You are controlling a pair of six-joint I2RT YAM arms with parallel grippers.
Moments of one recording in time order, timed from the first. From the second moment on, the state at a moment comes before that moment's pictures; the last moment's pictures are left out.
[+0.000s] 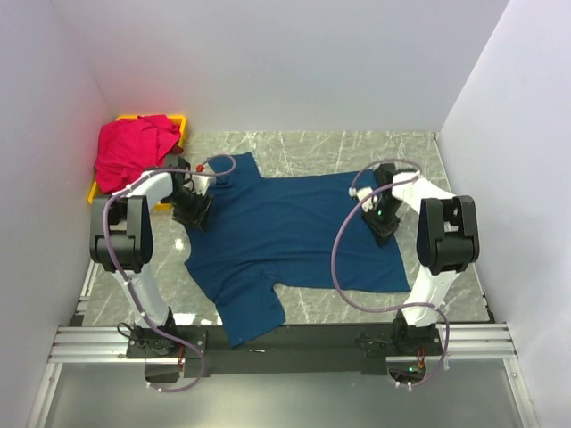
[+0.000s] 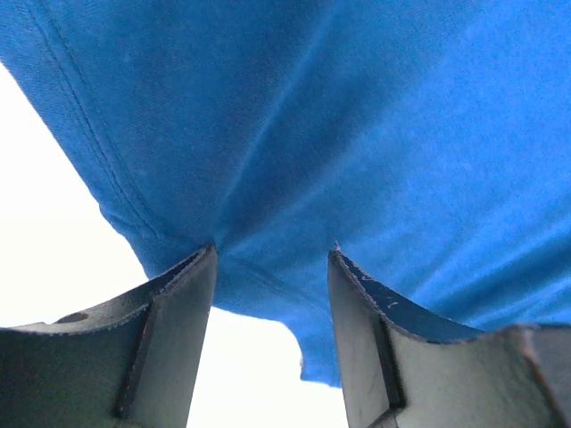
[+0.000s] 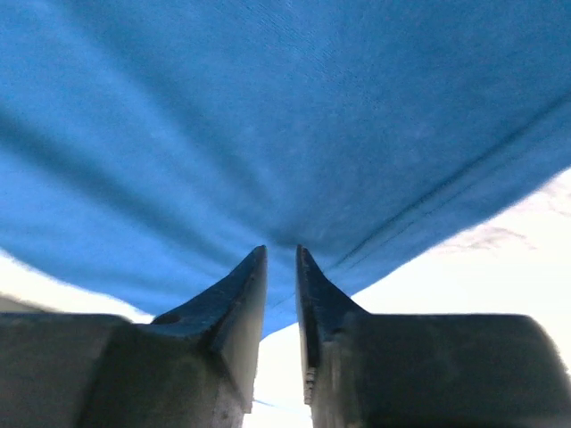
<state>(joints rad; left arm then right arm) -0.02 1.88 1.26 -0.77 0.27 0.33 0.07 1.85 1.20 -0.95 -0.08 -0.58</state>
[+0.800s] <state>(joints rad) -0.02 2.38 2.07 -0.59 0.23 -0.07 -0.09 2.31 2.09 -0.75 -0.23 -0.11</state>
